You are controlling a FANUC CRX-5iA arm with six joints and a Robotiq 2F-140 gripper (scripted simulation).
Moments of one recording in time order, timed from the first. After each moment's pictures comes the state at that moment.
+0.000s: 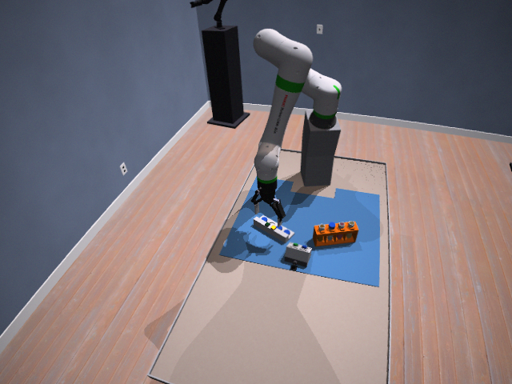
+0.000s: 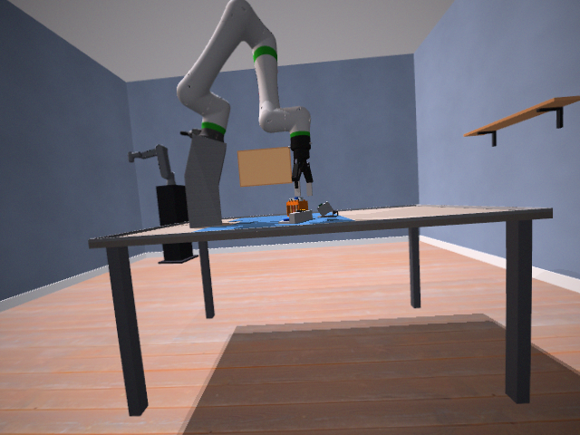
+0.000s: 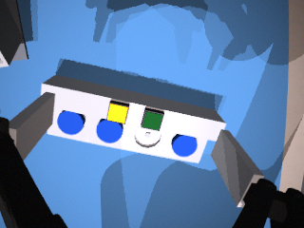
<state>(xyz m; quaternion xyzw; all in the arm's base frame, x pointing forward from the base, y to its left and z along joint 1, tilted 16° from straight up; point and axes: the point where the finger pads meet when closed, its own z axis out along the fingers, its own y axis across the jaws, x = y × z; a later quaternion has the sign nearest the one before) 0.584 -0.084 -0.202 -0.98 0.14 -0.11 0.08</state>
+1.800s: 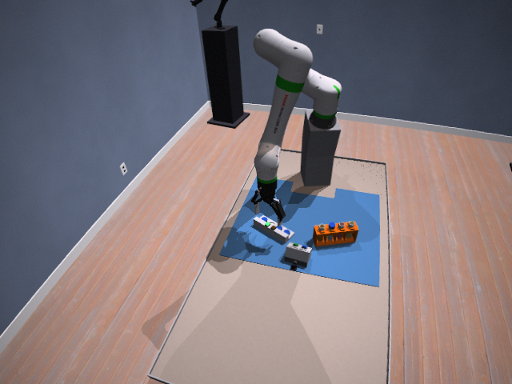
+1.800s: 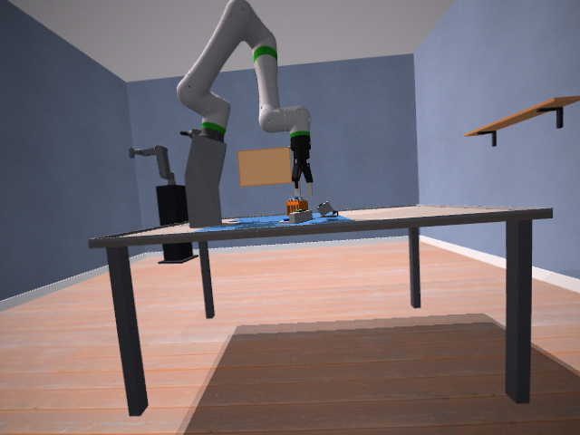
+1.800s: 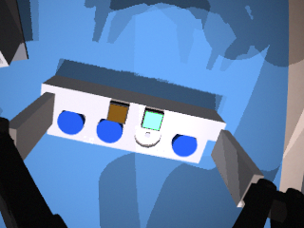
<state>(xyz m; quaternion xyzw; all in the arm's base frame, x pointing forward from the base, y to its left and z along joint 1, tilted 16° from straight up) 0.584 -0.084 -0.202 -0.98 0.14 -0.11 0.08</state>
